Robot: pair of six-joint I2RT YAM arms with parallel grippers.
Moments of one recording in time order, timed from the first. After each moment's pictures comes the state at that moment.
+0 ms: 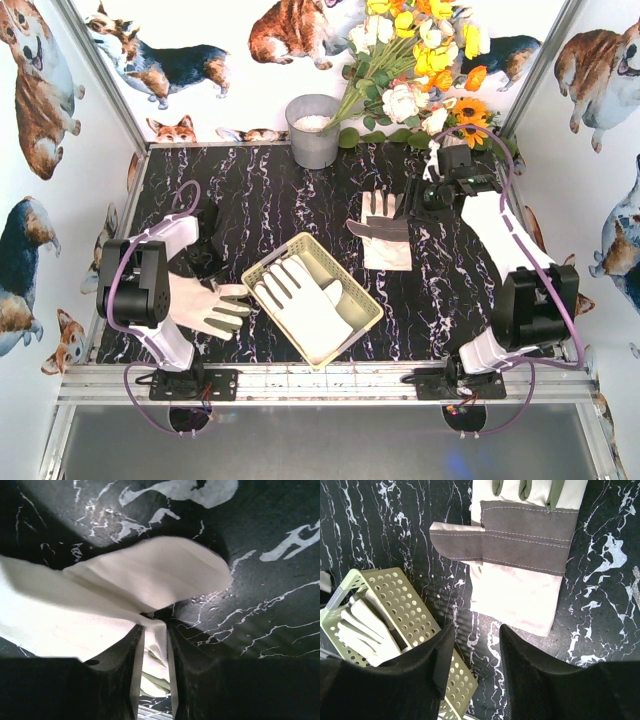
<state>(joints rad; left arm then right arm) -0.04 1.71 1.00 -0.86 -0.12 -0.71 0.11 1.54 1.30 -0.71 -0.34 0.31</state>
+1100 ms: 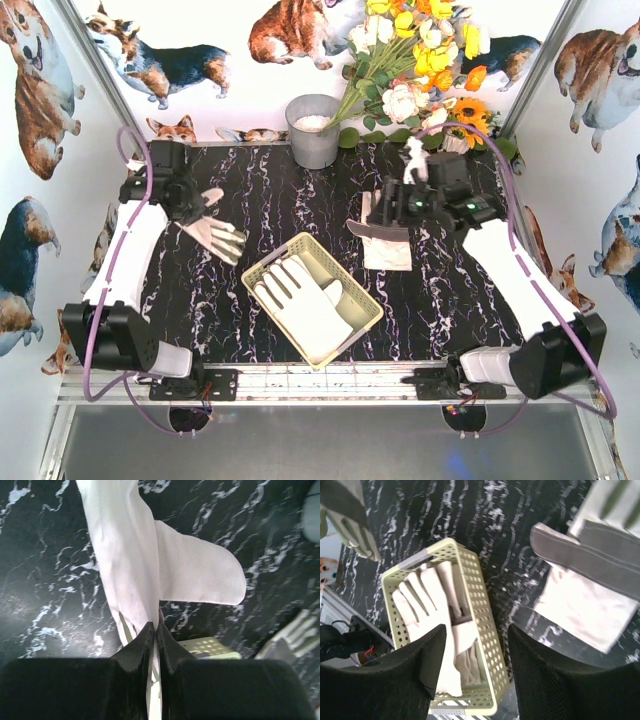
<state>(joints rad) -0.03 1.43 1.38 -0.95 -0.14 -0.82 0.28 1.26 1.22 -0.63 -0.42 0.32</state>
